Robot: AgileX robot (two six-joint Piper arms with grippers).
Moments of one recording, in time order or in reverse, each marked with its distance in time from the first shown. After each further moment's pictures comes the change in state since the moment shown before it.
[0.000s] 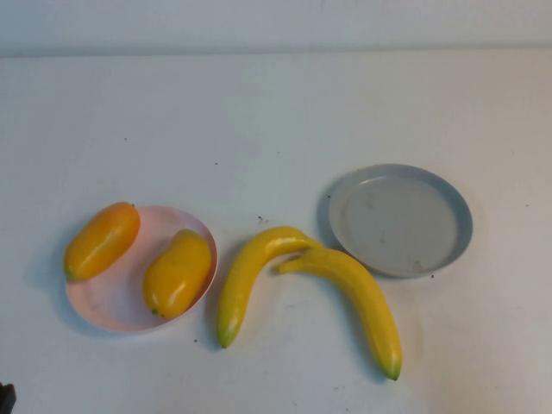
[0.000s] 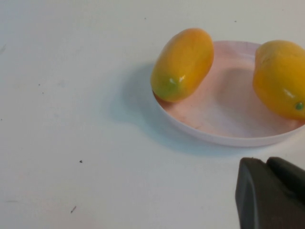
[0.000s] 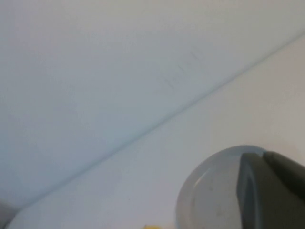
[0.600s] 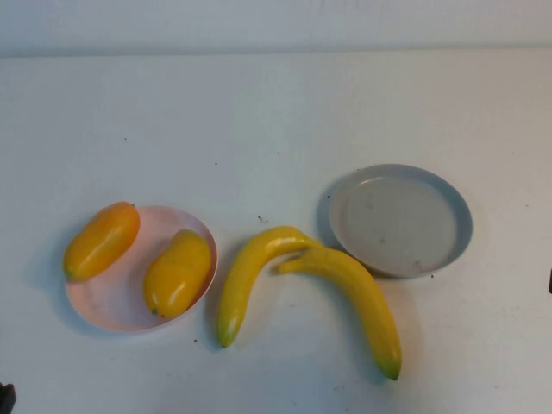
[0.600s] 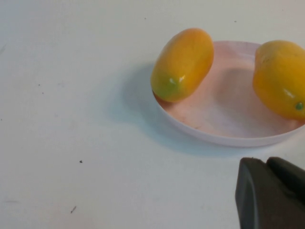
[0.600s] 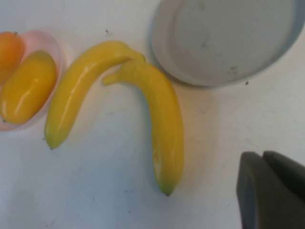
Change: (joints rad) right arm 0.000 0.805 -0.531 -0.239 0.577 -0.121; left arm 0.000 0.000 0.000 0.000 0.001 0.000
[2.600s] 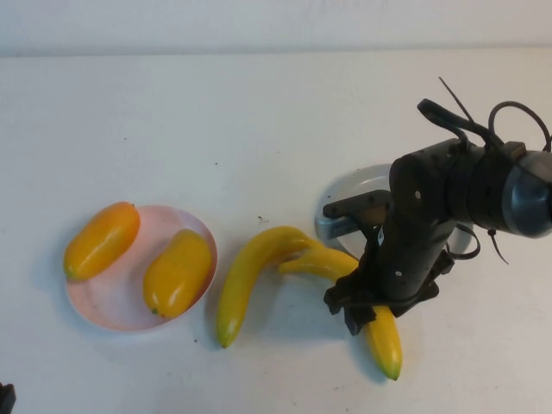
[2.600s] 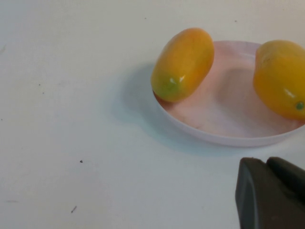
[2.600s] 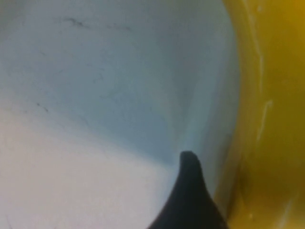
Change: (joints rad) right arm 0.590 1.078 -0.665 -0.563 0.114 0.430; left arm 0.000 0.000 0.000 0.001 0.000 0.000
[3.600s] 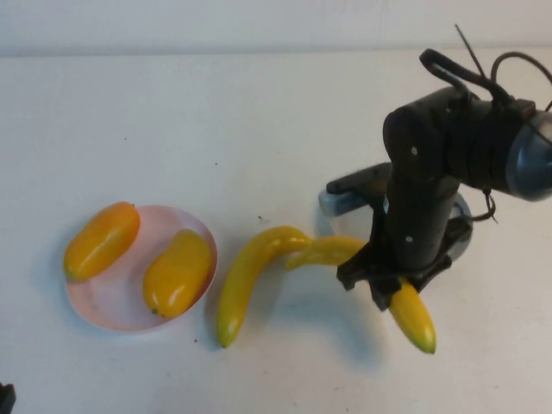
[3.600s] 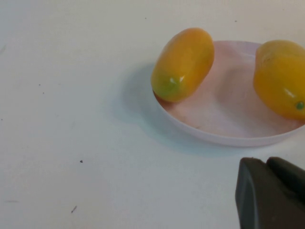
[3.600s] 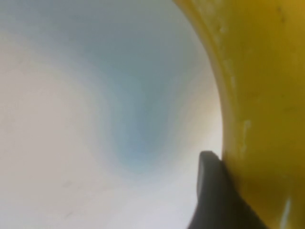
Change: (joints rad) right arm -0.002 0.000 -0.159 -0.094 0.274 0.029; left arm 0.000 0.000 0.000 0.000 0.000 0.000
